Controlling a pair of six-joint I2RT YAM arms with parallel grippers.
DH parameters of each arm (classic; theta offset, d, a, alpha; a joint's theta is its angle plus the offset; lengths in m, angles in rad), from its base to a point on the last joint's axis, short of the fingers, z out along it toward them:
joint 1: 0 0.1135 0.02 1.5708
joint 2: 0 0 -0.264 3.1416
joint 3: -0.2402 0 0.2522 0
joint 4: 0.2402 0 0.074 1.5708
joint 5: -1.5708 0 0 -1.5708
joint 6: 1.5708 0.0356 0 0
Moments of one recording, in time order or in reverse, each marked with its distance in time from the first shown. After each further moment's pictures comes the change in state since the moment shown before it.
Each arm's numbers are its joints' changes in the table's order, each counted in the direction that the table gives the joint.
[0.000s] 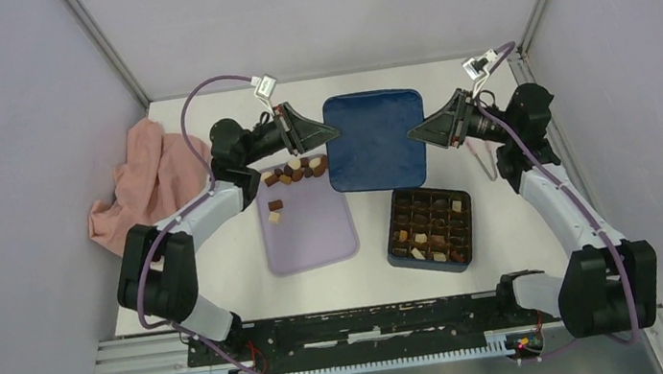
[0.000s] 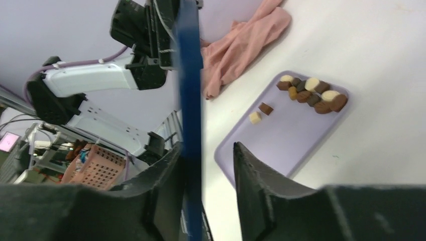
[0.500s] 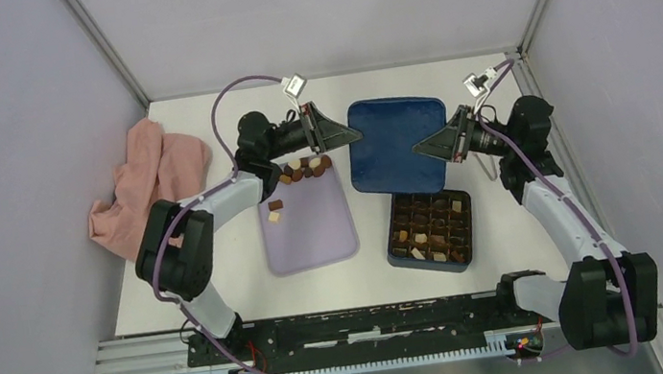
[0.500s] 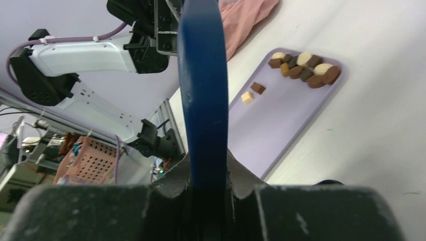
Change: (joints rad) left arm -0.088 -0.166 -0.092 -0.001 0.001 -0.047; right arm -0.024 0.060 0.092 0.148 0.006 -0.145
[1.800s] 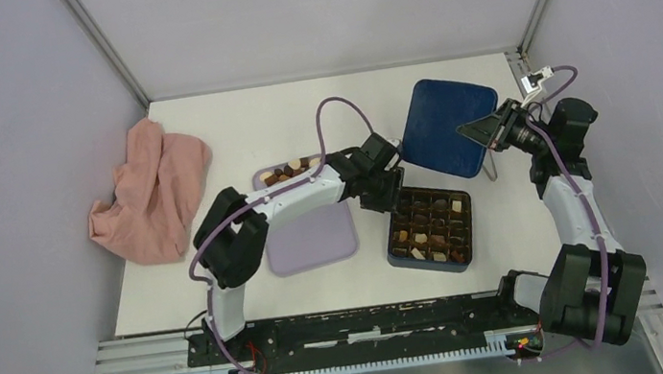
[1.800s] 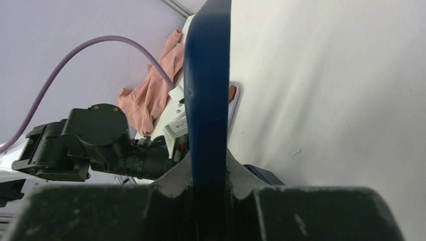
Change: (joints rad) left arm -0.476 -0.225 -0.443 1.449 0.837 0.578; right arm -0.333 -0.026 0.018 0.097 -0.073 -0.050
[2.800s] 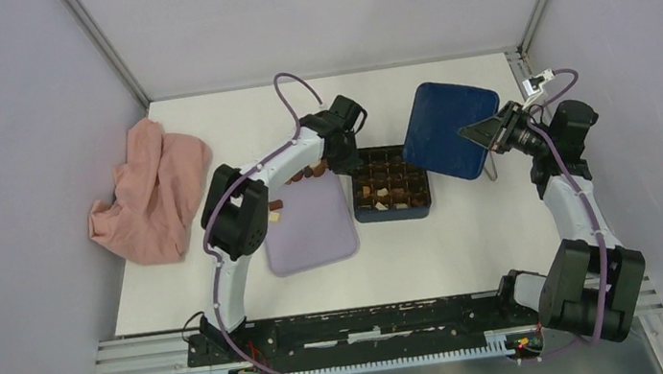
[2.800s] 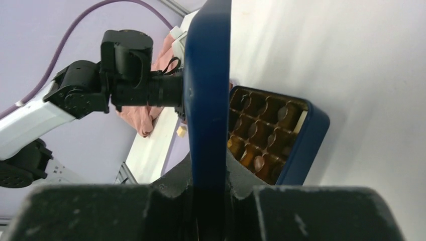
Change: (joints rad) left arm 0.216 -0.206 -0.289 0.213 0.174 -0.106; right arm -0.019 -0.015 0.017 0.018 0.003 -0.019
